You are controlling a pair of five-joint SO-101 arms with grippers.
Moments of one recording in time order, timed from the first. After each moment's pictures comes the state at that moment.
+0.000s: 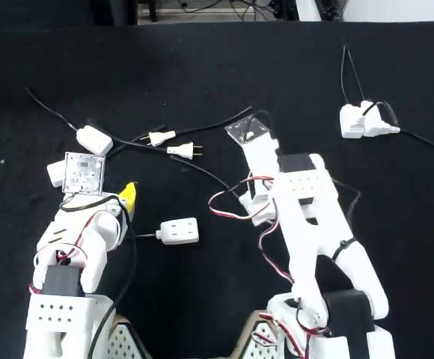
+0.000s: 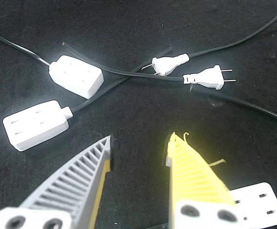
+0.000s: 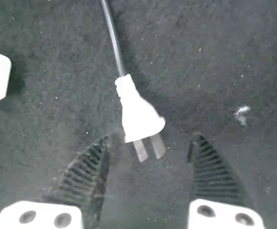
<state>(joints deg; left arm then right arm) -1.8 -85.8 82.8 43.1 -5.3 -8.0 -16.6 41.8 68.3 22.5</state>
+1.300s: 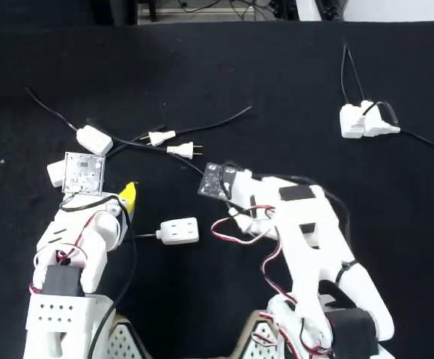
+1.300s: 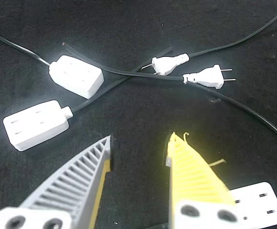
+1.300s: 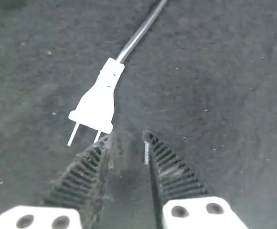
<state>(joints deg) -1.8 -85.8 82.8 43.1 -5.3 -7.3 -23.5 59.3 48.1 65.9</state>
